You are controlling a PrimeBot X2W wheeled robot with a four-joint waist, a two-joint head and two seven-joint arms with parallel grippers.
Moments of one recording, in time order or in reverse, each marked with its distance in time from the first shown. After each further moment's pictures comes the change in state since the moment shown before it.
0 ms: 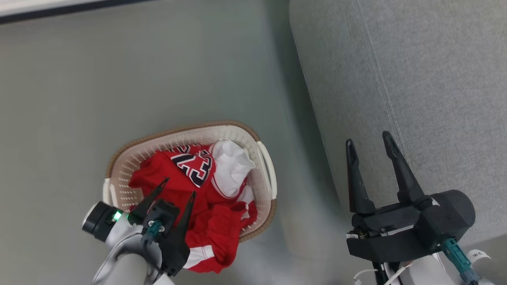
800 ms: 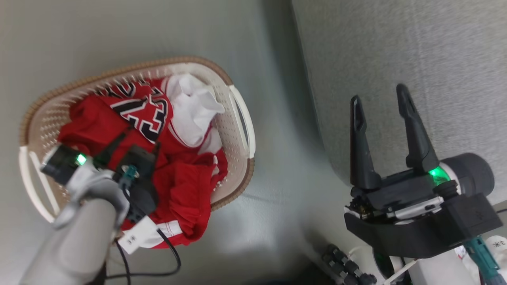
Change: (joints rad) left arm -0.261 0.083 -0.029 0.144 0.093 -0.017 0.047; right arm -0.088 0.025 0.013 -0.191 -0.053 -0.008 0.000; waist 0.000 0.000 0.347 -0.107
